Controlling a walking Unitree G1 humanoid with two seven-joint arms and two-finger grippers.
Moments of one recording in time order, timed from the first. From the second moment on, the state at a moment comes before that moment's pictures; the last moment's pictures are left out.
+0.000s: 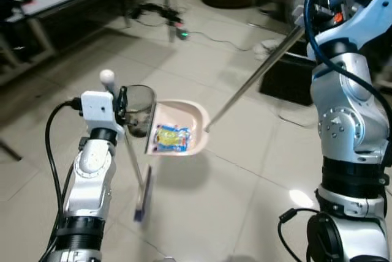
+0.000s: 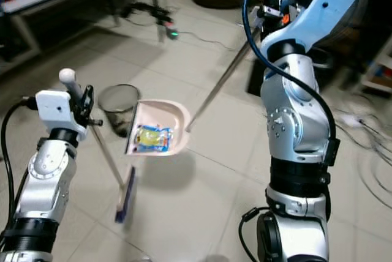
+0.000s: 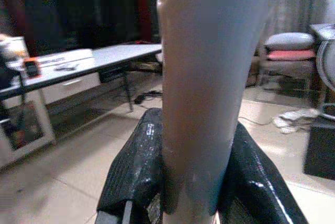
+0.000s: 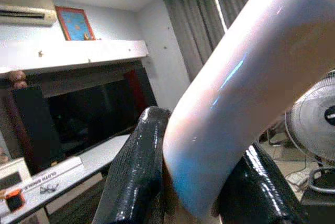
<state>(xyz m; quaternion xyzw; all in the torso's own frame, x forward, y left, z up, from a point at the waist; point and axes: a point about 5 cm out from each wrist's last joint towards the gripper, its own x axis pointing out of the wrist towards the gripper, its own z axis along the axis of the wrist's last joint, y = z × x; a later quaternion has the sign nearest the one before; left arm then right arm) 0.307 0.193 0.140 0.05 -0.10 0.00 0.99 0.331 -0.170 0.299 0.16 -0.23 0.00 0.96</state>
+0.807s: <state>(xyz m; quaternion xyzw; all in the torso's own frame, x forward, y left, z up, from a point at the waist) 0.306 0.205 0.141 0.06 -0.09 0.01 0.99 0.334 -0.185 0.301 0.20 -0.25 -0.04 0.95</state>
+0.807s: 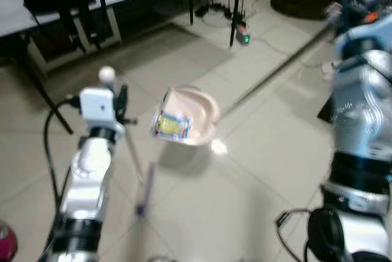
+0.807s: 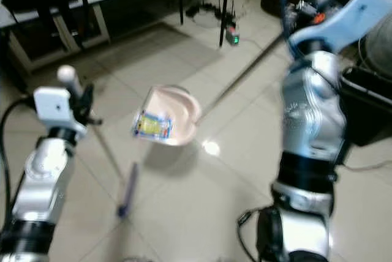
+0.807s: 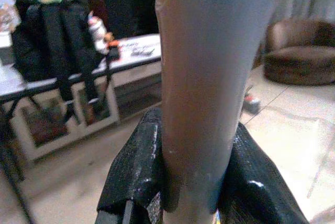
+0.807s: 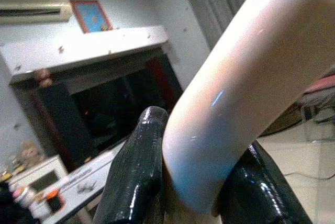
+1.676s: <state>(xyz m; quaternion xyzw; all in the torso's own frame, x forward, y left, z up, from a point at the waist) 0.306 0.182 0.129 0.03 -0.08 -0.02 1.00 0.324 -0.220 0.301 0.11 -0.29 -0.13 0.94</state>
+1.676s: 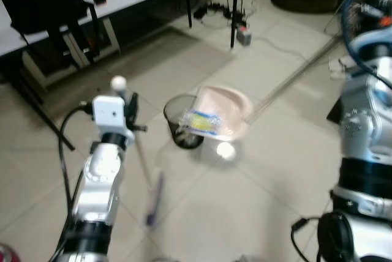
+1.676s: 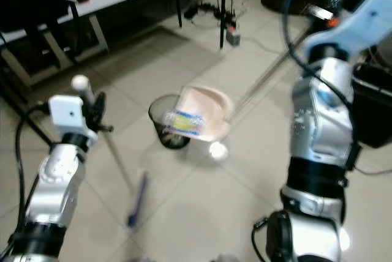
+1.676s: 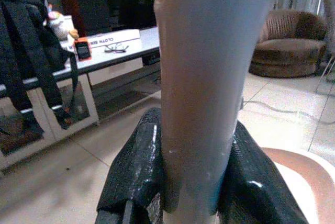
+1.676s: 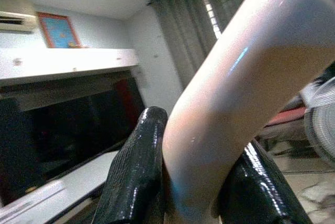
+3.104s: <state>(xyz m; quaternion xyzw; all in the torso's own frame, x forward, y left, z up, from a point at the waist) 0.302 0.196 0.128 0.04 -0.08 -0.01 1.00 0.328 -0.193 0.290 0.13 -0.29 -0.09 0.95</state>
